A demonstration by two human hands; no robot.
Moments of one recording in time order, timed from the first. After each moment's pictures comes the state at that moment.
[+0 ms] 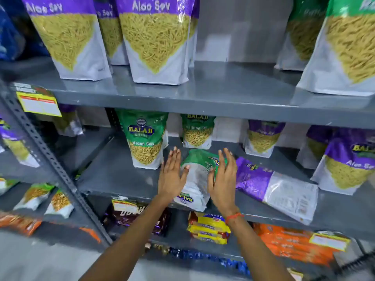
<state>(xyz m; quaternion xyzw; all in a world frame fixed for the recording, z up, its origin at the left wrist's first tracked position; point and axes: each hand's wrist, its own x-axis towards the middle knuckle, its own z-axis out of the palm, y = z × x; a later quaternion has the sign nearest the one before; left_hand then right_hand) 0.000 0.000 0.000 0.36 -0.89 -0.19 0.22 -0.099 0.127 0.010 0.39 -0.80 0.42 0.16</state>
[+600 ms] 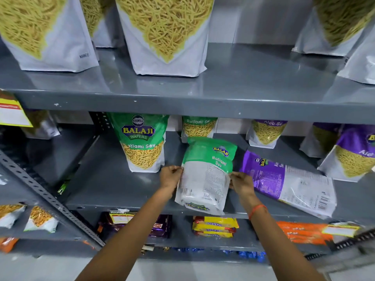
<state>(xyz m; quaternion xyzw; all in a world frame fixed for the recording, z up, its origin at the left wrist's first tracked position) -0.021 -0.071 -0.035 0.47 -0.63 -0.57 0.23 -0.155 0.089 -0.041 0.04 -0.79 0.57 -0.22</state>
